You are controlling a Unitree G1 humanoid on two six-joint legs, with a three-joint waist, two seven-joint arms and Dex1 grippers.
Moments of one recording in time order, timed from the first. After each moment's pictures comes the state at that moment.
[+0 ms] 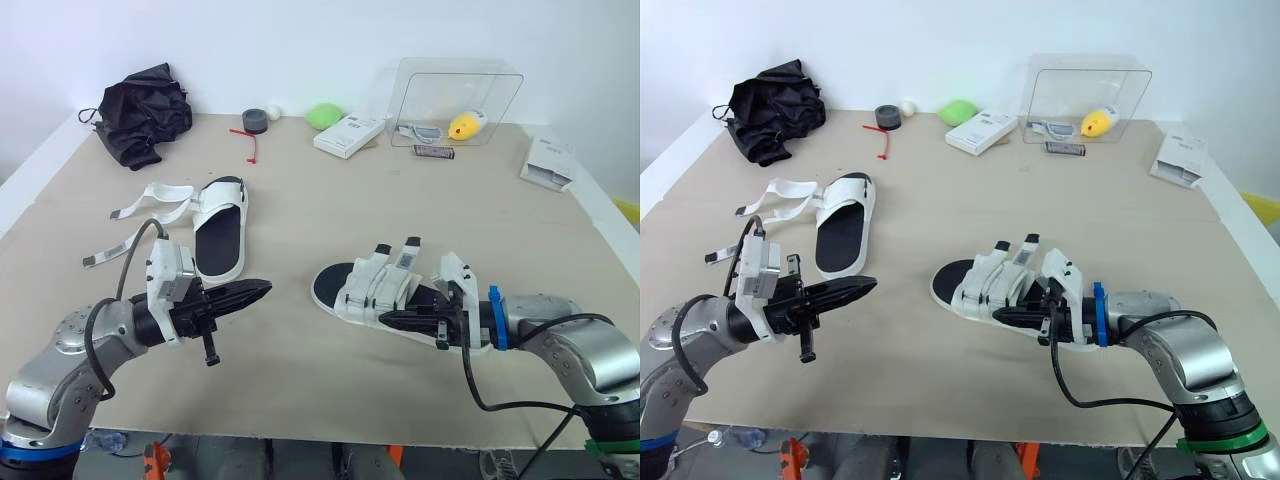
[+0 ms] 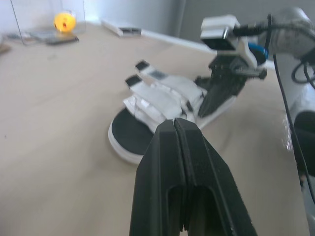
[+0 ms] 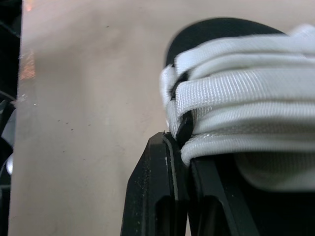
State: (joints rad) left arm -0.09 0.60 0.19 -0.53 -0.76 0.54 -0.94; right arm -0.25 -0.81 0.00 -0.30 0.59 0.78 0.98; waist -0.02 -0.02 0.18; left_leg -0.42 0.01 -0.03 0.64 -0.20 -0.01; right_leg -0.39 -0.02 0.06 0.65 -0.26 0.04
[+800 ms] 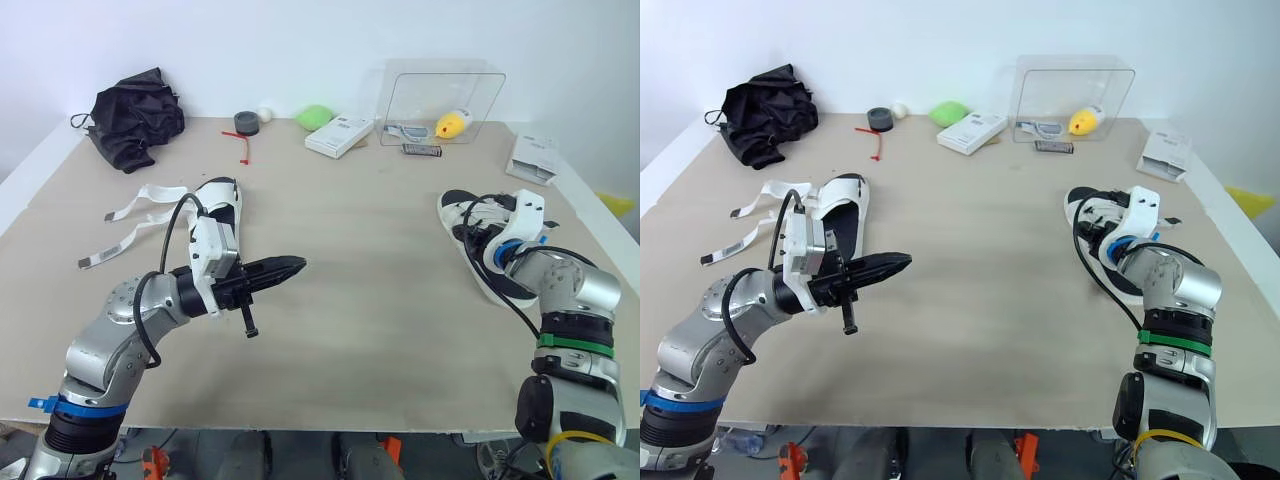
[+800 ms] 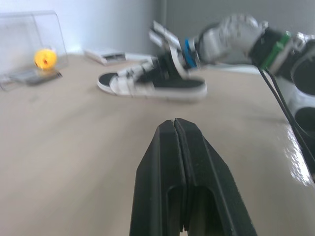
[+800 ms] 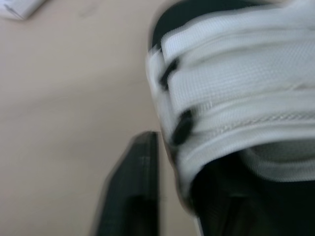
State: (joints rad) left arm -0.29 0.53 0.01 -0.43 -0.63 0.46 -0.86; right arm -0.72 -0.54 -0.35 0.41 0.45 0.89 0.29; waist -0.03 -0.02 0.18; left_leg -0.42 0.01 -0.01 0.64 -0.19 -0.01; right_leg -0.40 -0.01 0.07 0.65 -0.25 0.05
